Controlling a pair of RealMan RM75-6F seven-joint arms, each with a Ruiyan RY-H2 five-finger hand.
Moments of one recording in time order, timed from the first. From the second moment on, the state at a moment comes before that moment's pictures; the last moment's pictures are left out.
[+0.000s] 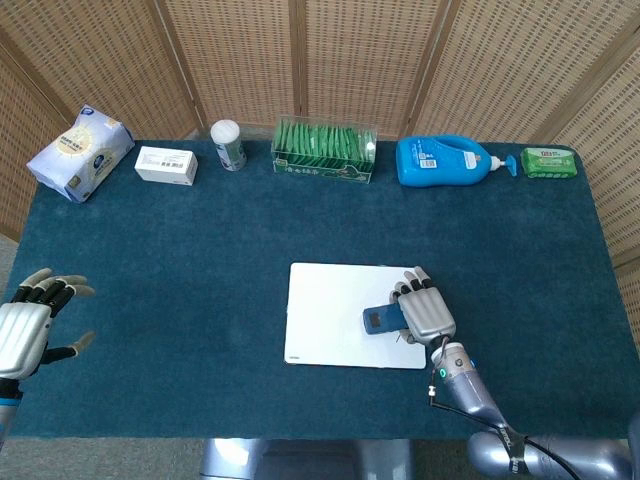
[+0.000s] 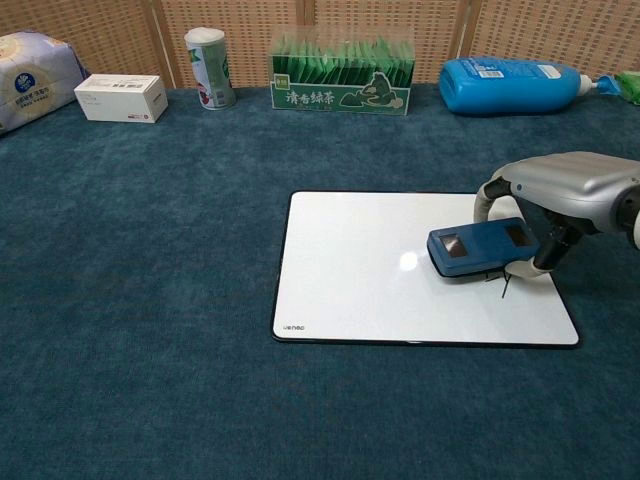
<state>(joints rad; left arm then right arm) -0.16 -1.02 -0.05 -1.79 1.51 1.43 0.05 0.68 -1.48 0.07 -1.71 -0.88 1.10 -0.69</state>
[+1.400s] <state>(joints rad) -0.14 -1.00 -0.04 -1.81 1.52 1.46 0.05 0.60 -1.55 0.04 -1.52 -1.05 1.08 -0.48</state>
